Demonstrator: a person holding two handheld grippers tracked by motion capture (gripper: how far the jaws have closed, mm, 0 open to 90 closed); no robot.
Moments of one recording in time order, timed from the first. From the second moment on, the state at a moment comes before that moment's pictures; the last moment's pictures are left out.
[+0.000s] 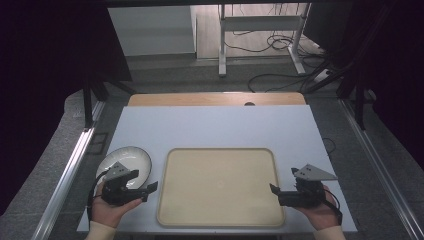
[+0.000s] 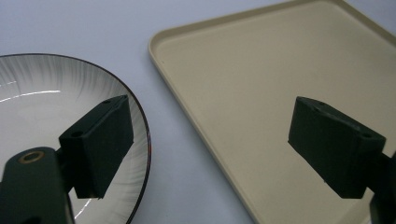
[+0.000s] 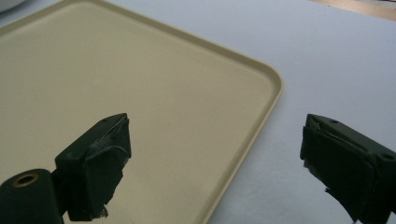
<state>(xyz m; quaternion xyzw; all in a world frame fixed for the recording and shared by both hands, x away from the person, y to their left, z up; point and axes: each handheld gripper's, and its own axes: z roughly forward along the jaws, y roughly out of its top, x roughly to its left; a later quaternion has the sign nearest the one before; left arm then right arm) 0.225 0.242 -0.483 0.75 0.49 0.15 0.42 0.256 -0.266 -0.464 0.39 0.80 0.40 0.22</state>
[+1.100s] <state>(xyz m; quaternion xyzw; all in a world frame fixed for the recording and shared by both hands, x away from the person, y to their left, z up) 0.240 0.245 -0.488 0.76 0.49 0.15 0.40 0.271 -0.263 -0.477 0.38 0.82 0.38 0.22</state>
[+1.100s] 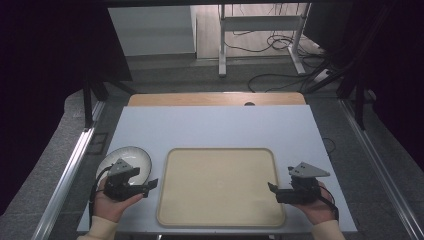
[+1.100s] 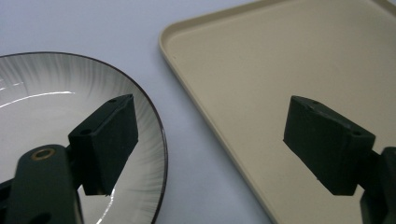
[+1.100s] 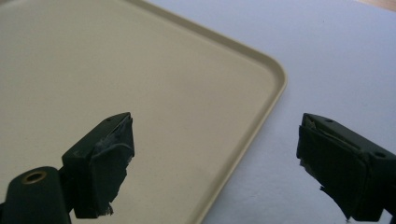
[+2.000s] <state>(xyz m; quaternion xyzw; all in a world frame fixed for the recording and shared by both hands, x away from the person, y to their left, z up) 0.239 0.286 -0.485 0.73 0.53 0.18 0.39 0.274 -0.257 -0.475 0.38 0.82 0.37 0.23</state>
